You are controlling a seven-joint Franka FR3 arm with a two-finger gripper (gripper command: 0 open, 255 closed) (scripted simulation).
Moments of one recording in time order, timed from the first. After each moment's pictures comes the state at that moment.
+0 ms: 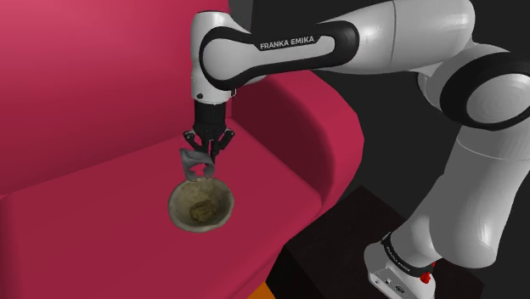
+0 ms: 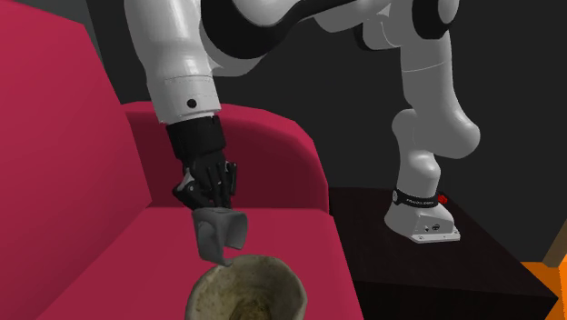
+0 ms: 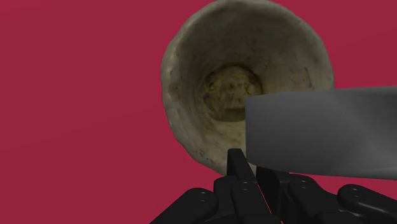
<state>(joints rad) 0.31 0.35 0.31 -1.61 0.18 1.83 0.74</state>
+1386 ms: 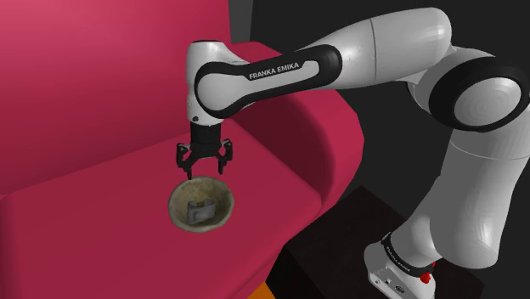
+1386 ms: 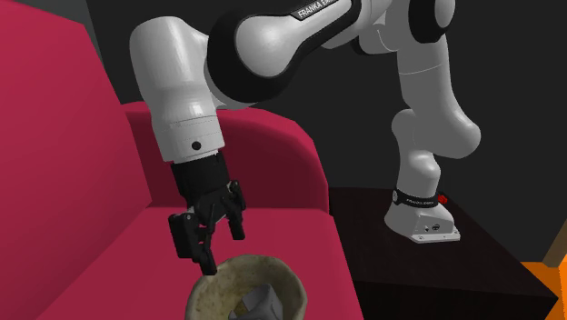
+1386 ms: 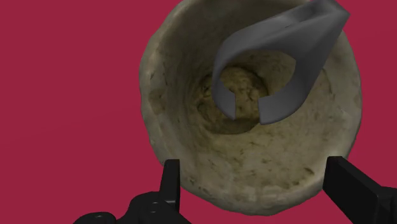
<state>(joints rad) 0.33 0.40 0.32 -1.67 0.17 1.95 0.75</state>
